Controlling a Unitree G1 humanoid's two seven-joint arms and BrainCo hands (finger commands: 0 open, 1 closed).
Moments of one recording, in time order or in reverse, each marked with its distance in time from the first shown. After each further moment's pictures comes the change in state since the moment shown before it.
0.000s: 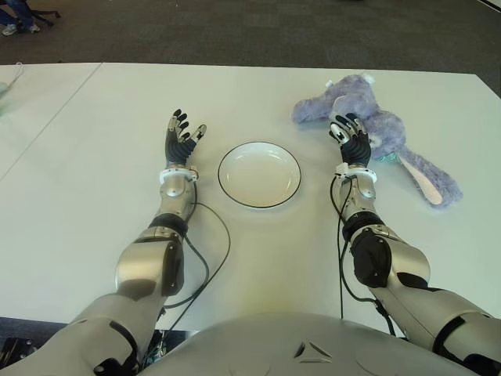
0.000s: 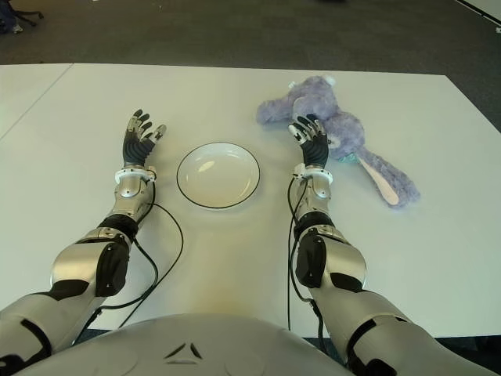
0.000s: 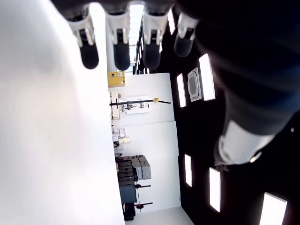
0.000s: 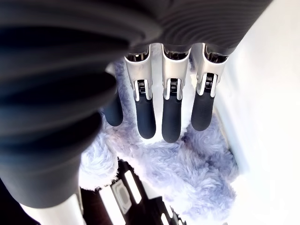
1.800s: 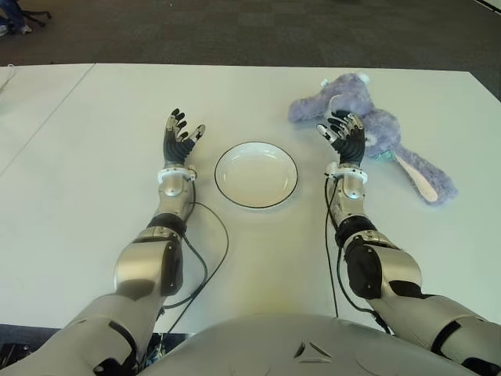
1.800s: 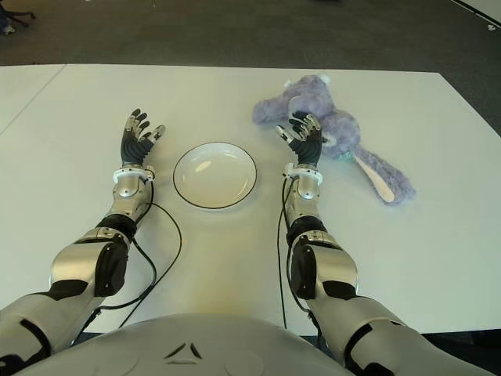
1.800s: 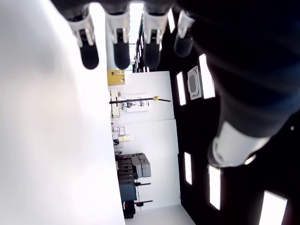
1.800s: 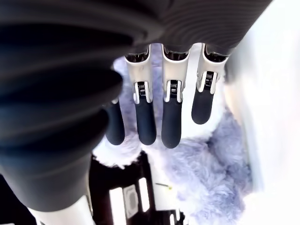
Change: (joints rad) left arm 0.000 0.009 0.002 -0.009 0.000 0.004 0.000; right arm 0.060 0.047 0.187 -0.092 -0.256 -0.207 -0.363
